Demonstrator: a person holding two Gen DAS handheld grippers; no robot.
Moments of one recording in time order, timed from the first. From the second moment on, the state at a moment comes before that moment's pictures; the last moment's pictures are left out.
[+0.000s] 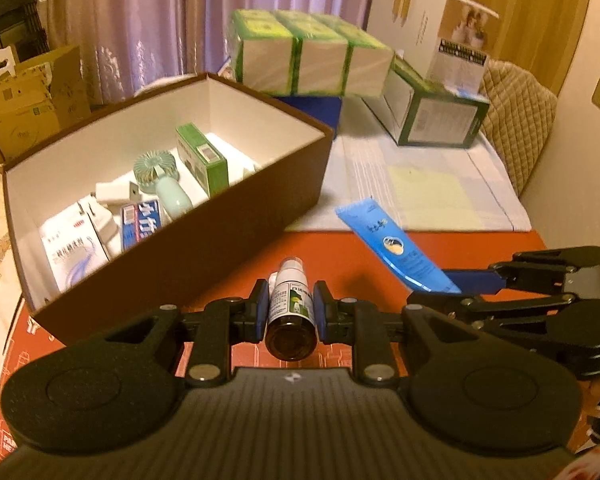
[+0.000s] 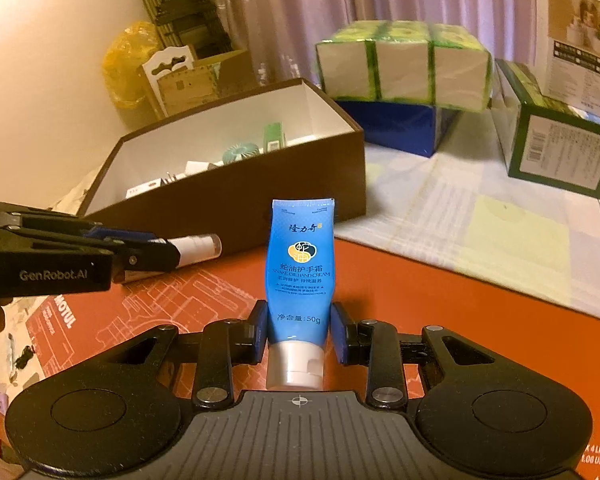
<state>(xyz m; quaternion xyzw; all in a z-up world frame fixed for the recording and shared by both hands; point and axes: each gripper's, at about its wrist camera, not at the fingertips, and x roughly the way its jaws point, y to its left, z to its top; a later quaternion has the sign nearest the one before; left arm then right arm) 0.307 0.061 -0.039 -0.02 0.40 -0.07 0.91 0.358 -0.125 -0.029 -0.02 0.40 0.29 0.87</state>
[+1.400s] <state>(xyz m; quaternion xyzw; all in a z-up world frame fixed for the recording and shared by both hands) 0.425 0.170 -0.026 -0.04 0.37 0.02 0.93 0.512 0.020 0.015 -0.05 0.38 0.38 0.84</state>
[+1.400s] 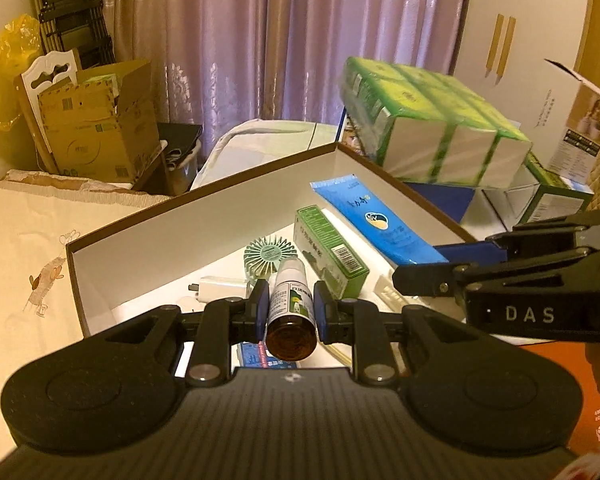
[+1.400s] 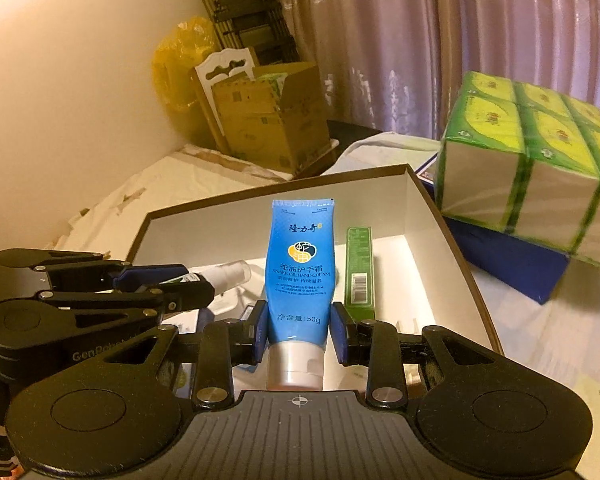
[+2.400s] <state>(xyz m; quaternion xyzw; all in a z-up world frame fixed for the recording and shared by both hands) 0.472 0.175 -0.079 -0.05 0.43 0.00 0.90 0.562 0.050 -0.056 -0.13 0.45 0.34 0.82</state>
